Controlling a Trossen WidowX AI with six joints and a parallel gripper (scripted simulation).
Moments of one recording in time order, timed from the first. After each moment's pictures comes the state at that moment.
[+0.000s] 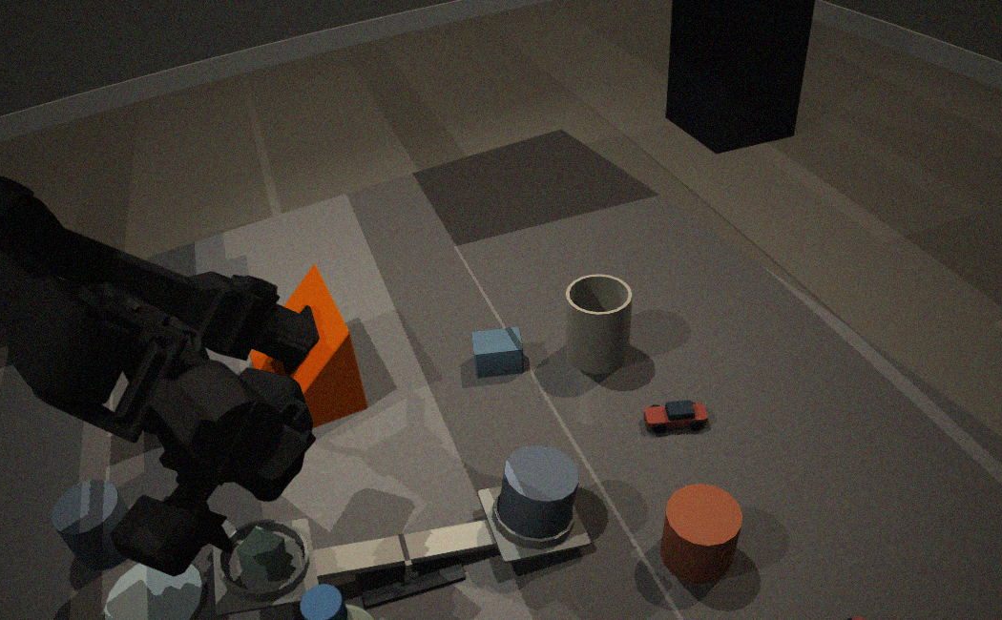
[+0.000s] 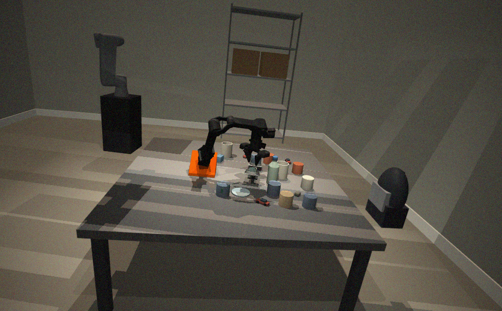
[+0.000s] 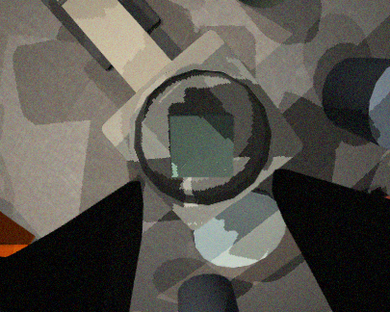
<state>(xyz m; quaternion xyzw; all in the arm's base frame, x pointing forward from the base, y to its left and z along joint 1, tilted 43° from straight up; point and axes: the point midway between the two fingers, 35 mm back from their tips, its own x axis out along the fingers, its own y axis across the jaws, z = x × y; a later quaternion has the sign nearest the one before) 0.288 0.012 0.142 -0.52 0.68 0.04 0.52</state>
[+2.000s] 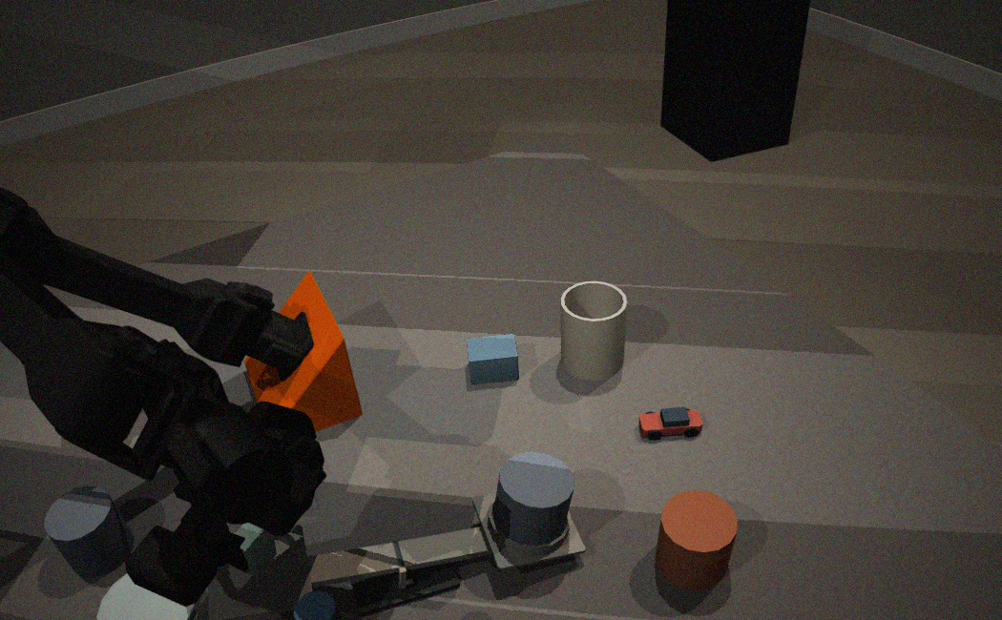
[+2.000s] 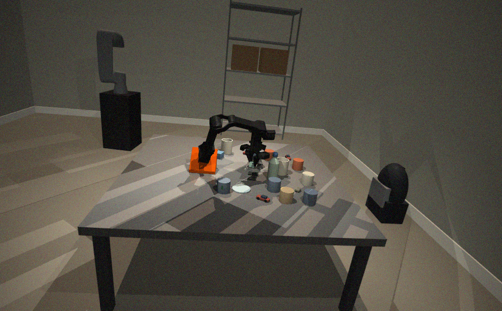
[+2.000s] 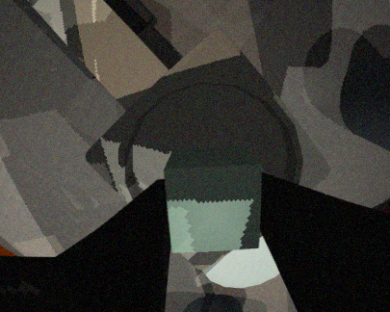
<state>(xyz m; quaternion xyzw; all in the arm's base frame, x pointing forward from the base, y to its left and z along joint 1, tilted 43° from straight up) 0.294 -0.006 0.116 -0.52 0.68 0.03 0.52</state>
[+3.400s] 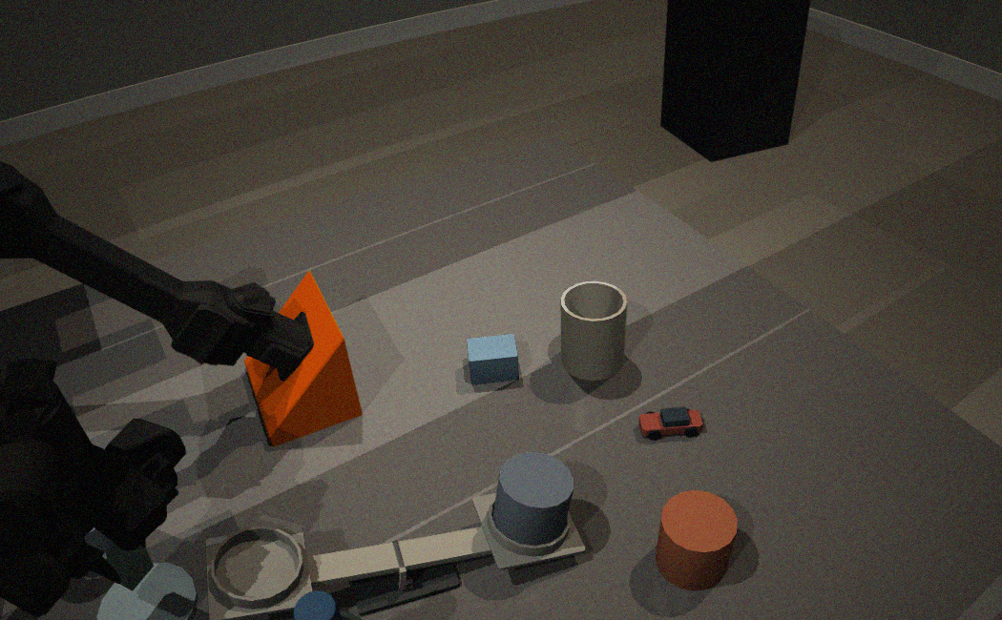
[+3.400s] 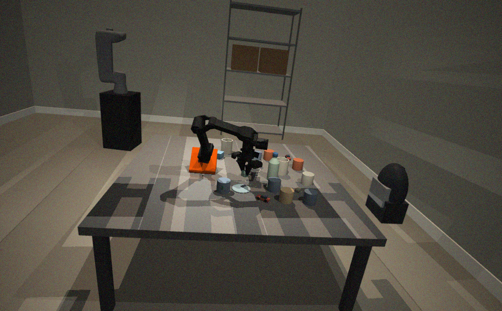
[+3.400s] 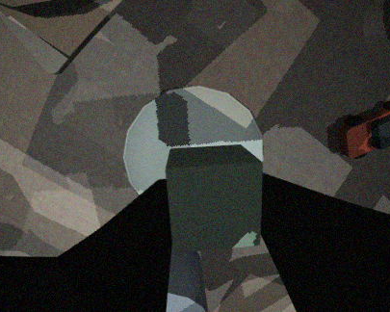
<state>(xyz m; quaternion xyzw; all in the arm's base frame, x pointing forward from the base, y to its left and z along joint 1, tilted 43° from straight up) 0.257 -0.101 0.186 -0.51 0.67 0.03 0.53</state>
